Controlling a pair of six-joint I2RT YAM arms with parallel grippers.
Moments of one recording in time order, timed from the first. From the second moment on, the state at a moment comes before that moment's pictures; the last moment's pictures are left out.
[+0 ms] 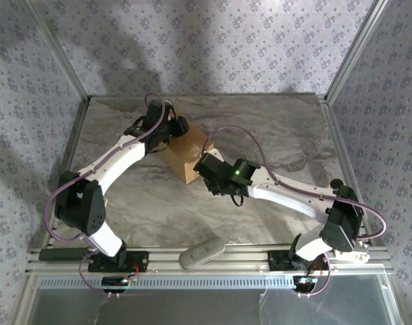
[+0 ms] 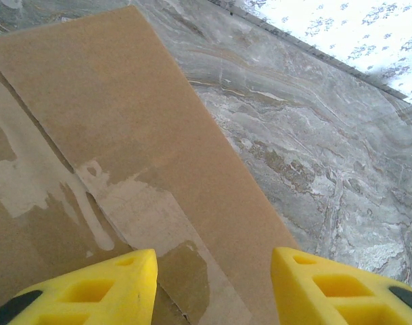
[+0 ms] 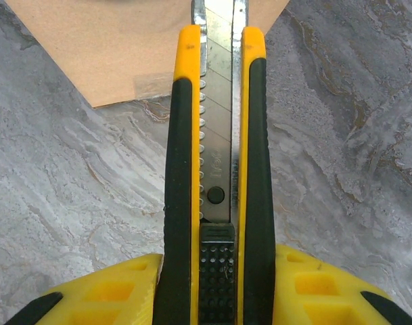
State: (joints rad) left arm -0.47 1.62 1.31 -0.37 0.02 -0.73; right arm 1.04 1.50 1.28 -0.90 0.40 0.43
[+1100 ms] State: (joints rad) left arm -0.44 1.20 0.99 -0.57 0.09 -0.75; right arm 1.03 1.52 1.28 -0.89 0.38 0.43
